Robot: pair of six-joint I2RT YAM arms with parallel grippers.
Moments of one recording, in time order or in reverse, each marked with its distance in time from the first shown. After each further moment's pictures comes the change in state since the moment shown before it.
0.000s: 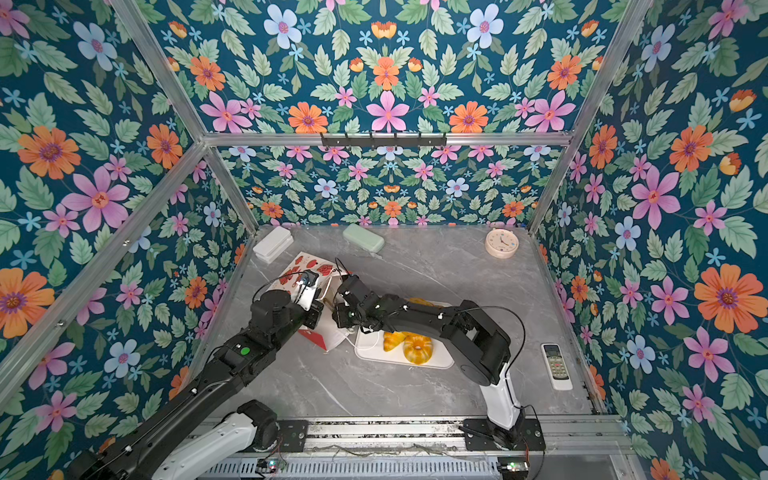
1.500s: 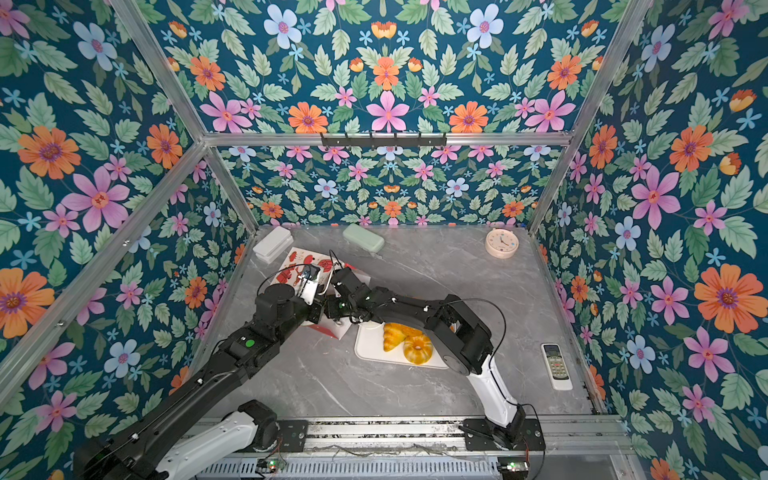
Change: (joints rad) left arm 0.002 0.063 0.038 0.014 0.023 -0.057; right arm -0.017 0.157 0.193 0.011 -0.091 0.040
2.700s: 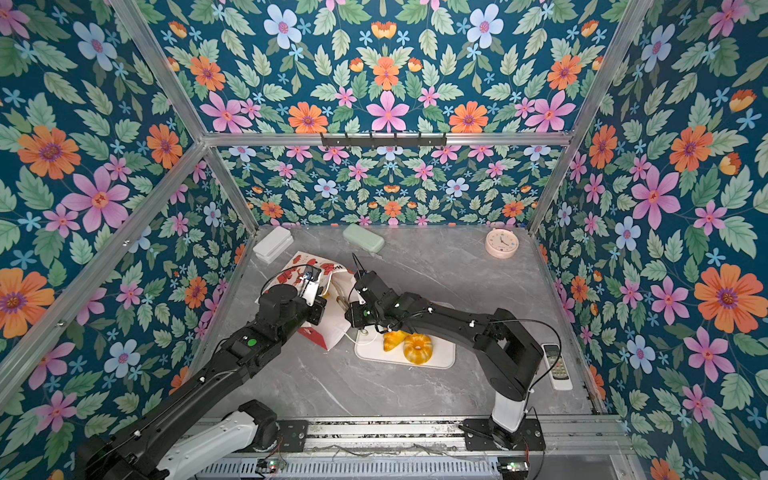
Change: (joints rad) left arm -0.001 0.019 -0.001 -0.022 -0.047 0.002; right arm -0.023 -0.394 -0.335 -0.124 0.020 -0.043
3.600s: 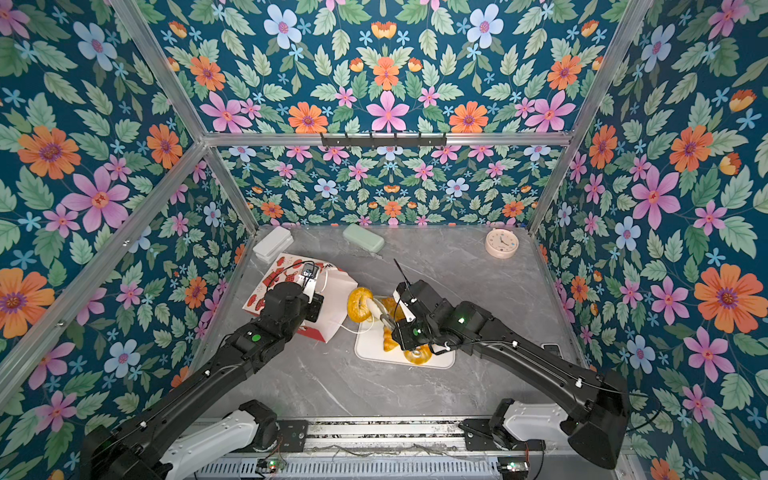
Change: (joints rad) left arm 0.003 0.042 0.018 -0.029 -0.174 0.003; right arm -0.016 -0.540 -0.136 -0.590 0.040 -0.095
